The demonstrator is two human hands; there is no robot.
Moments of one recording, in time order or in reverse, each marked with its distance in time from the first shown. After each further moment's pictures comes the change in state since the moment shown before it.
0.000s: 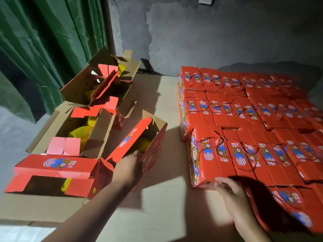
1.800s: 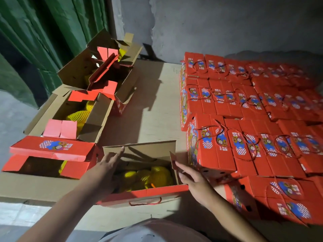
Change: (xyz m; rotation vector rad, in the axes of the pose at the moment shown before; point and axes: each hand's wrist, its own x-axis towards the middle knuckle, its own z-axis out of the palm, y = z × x) left_hand -0.069 -0.047 -0.024 0.068 -0.294 -0.079; right_hand 0.008 0.023 0.060 -0.211 -0.616 -0.138
